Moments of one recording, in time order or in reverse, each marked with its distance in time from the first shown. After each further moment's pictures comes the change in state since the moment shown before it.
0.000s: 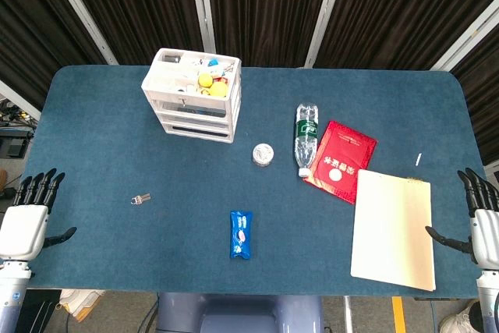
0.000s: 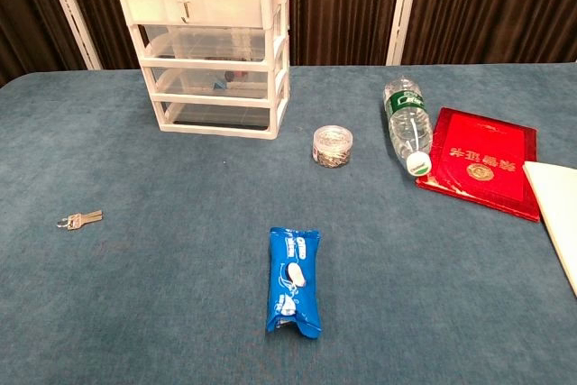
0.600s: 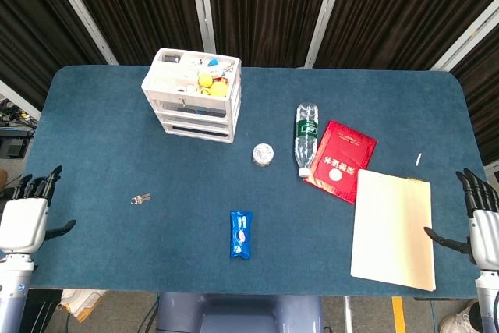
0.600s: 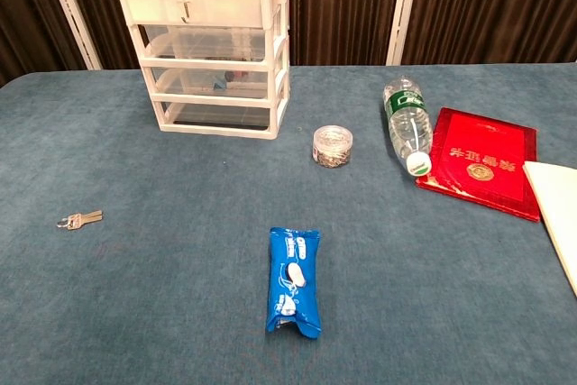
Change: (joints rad) left arm -0.019 -0.030 -0.050 -0.011 -0.075 -0.007 0.058; right arm -0.001 0.000 -0.004 -0.005 -0.005 -0.001 0.006
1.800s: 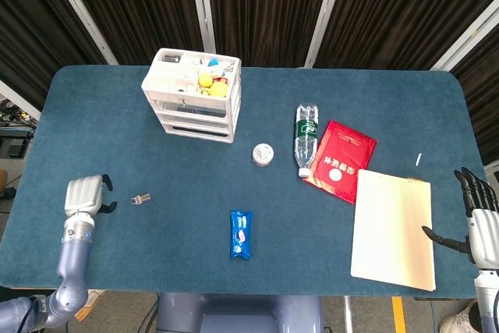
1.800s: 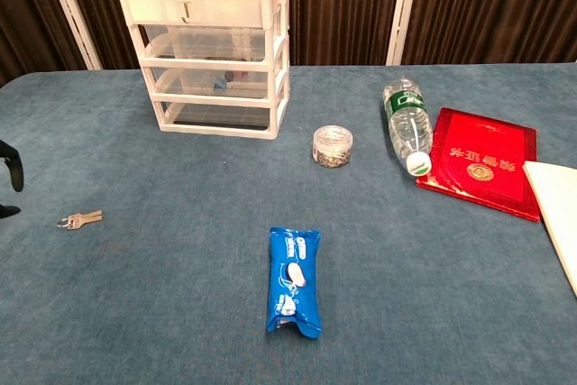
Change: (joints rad) left arm -0.358 -0.235 -0.145 0.038 -0.772 -0.270 0.459; right arm 0.004 -0.002 0.001 0.006 -0.011 0.003 0.029
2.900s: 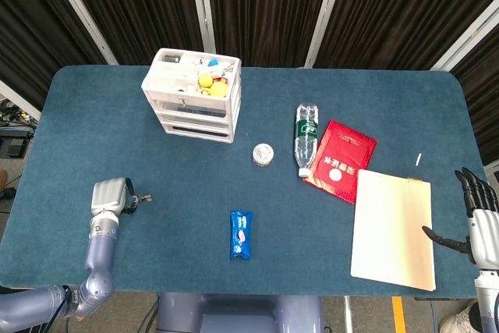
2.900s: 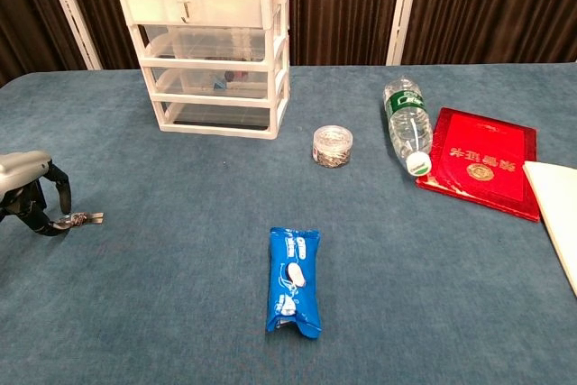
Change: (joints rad) left arm -0.098 -0.147 0.025 0.134 -0.094 -0.012 -0.004; right arm -0.002 0.003 -0.001 -0.004 0.000 0.002 0.009
